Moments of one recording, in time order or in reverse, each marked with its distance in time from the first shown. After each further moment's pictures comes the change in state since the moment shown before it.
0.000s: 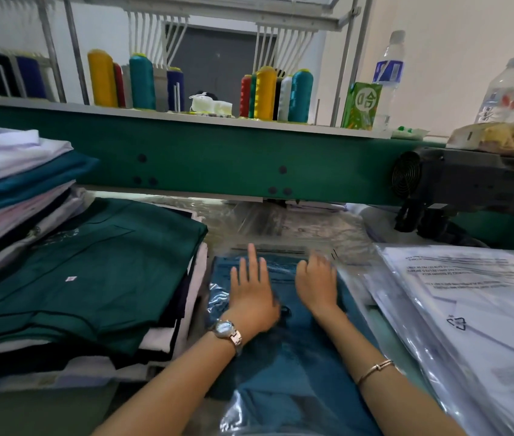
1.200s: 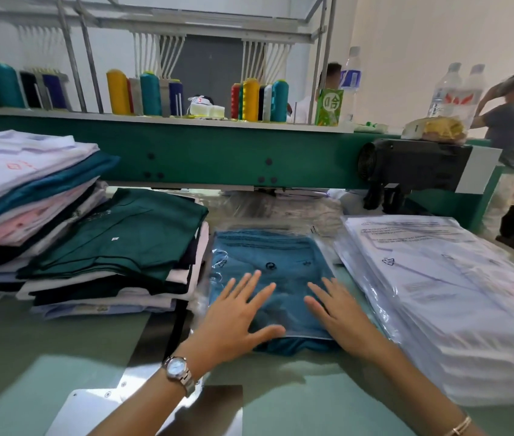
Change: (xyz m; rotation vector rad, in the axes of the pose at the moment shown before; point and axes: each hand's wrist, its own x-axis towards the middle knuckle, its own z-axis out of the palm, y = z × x) left_hand -0.172 -0.008 0.002 -0.022 0.115 0.374; right_hand -0.178 0.082 -0.104 -0.125 -0.338 -0.263
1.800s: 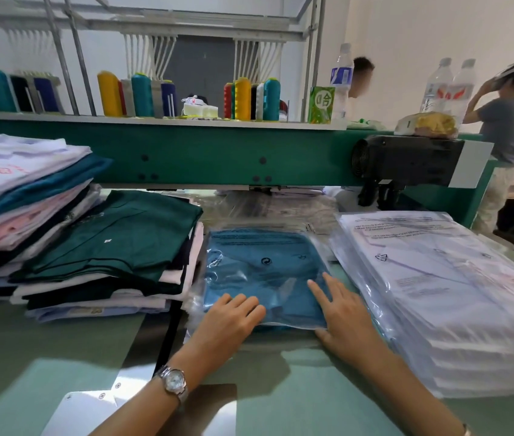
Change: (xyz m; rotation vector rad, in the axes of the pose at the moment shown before) left_hand -0.010 0.011 -0.004 0.286 0.459 0.316; right_hand -0.020 0.001 0.002 -0.422 0.149 -0.079
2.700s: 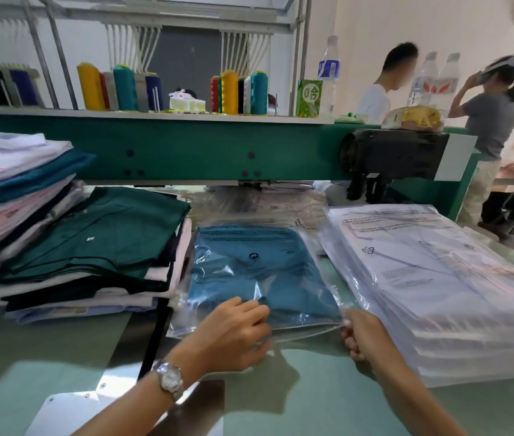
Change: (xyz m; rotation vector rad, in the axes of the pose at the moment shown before) left_hand 0.009 0.017 -0.002 -0.161 -0.010 0.214; right_hand -0.037 0.022 0.002 1.373 -0.009 0.830
